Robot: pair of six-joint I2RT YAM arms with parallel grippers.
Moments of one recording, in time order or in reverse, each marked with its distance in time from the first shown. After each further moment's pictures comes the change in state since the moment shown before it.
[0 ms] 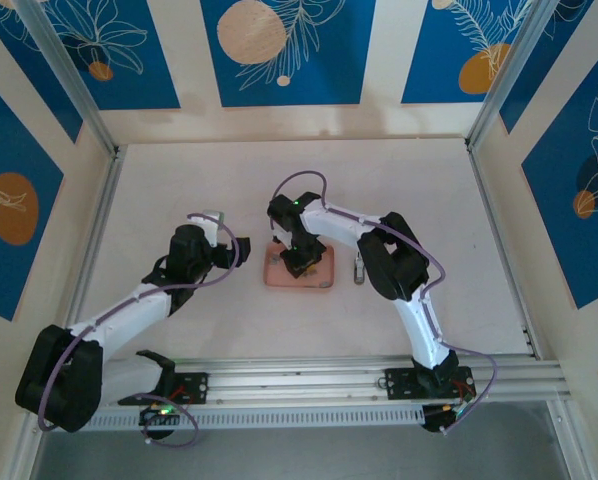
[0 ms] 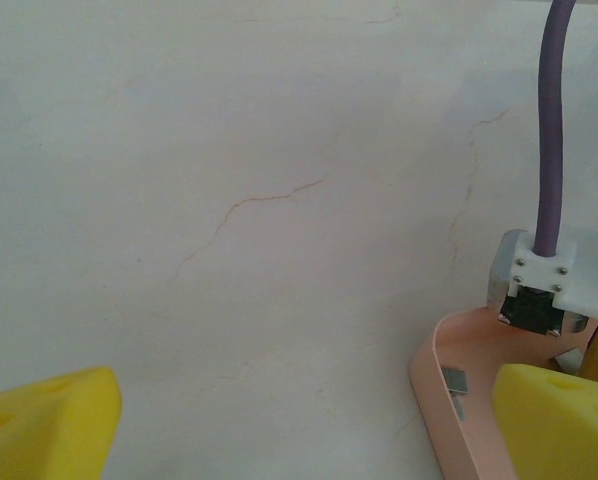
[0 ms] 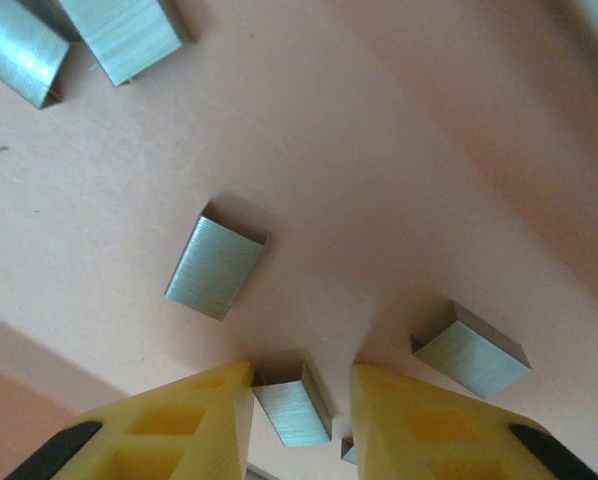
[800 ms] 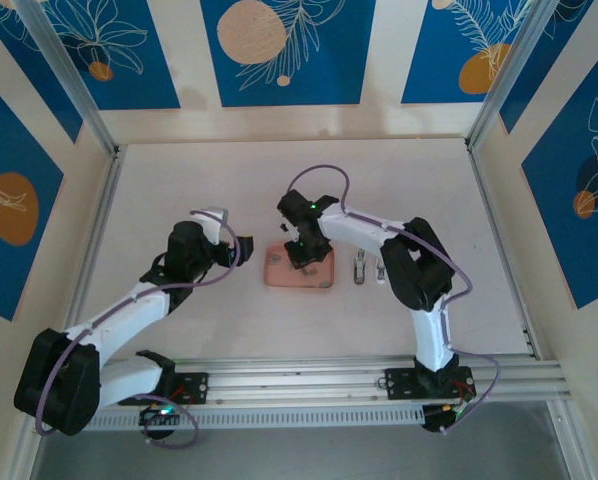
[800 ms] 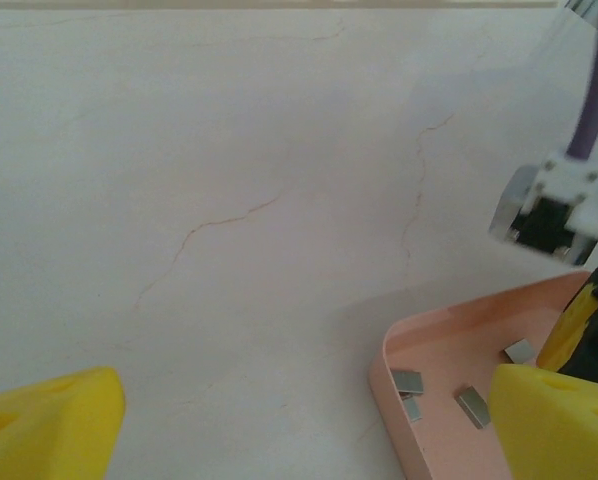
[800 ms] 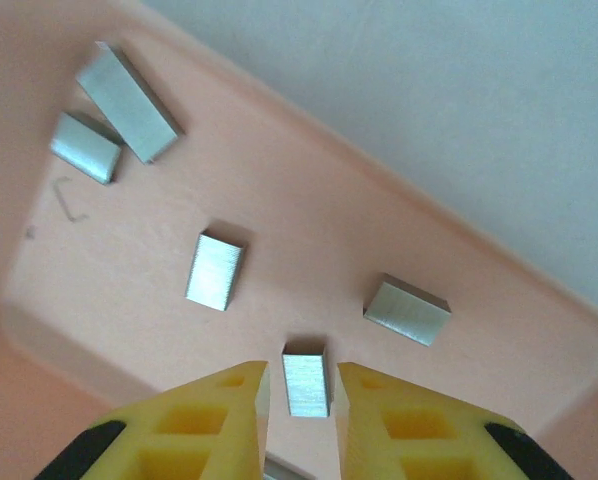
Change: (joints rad) left arm -0.006 -0.015 0.034 -0.019 0.079 0.053; right arm -0.031 -0.212 -0.220 0.256 -0.011 0.198
